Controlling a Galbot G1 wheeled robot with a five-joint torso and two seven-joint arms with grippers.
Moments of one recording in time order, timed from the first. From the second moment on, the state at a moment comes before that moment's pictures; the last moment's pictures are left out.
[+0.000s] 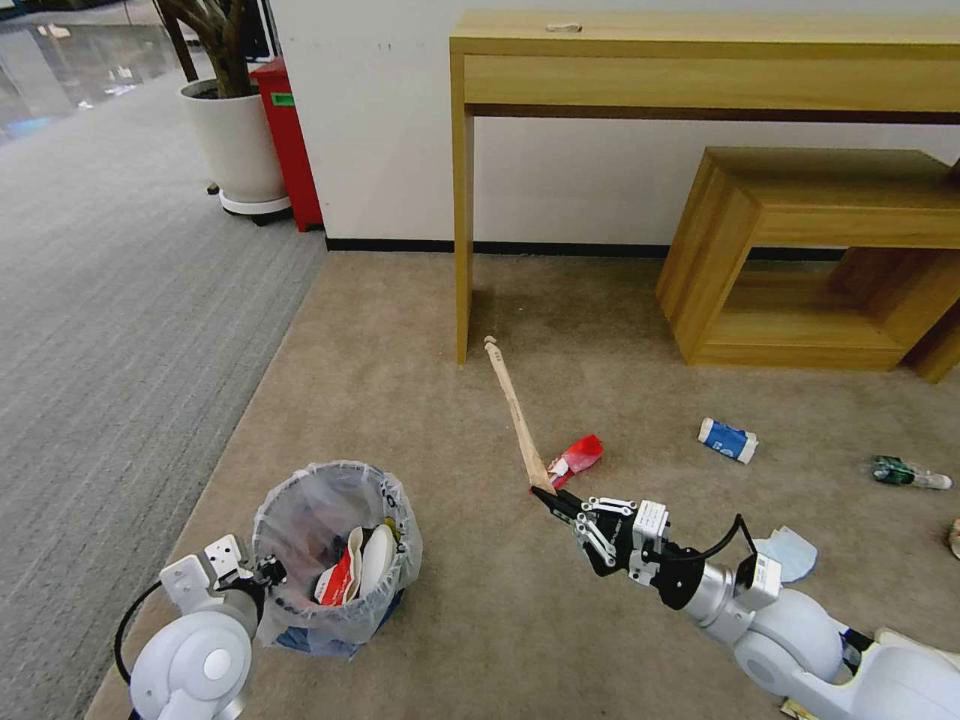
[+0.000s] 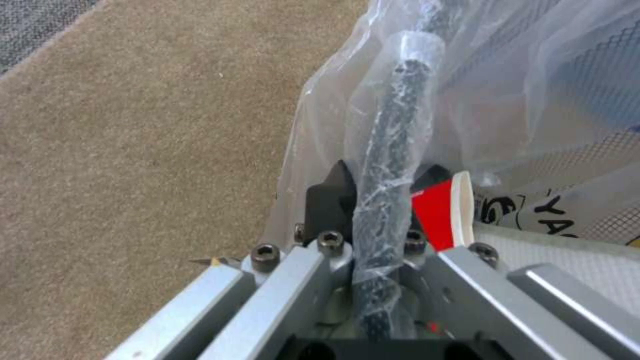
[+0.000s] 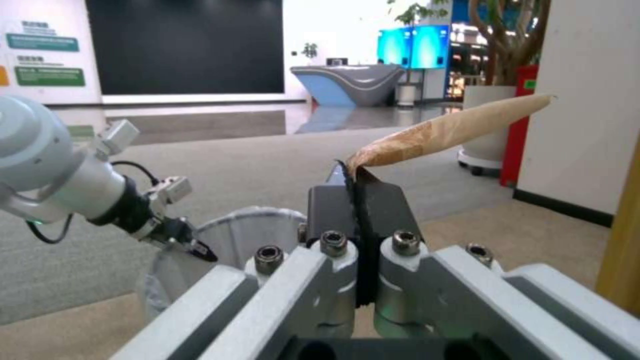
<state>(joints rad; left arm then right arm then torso) 1.51 -1.18 -0.58 -2.06 -1.05 0.59 -0.73 -1.17 0.55 -0.09 1.95 0.77 0.54 -0.38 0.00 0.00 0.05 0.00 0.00</state>
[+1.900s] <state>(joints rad) 1.48 -1.19 -0.57 -2.02 -1.05 0.59 -0.73 -0.98 0.57 -0.34 1.95 0.90 0.57 -0.46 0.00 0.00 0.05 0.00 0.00</state>
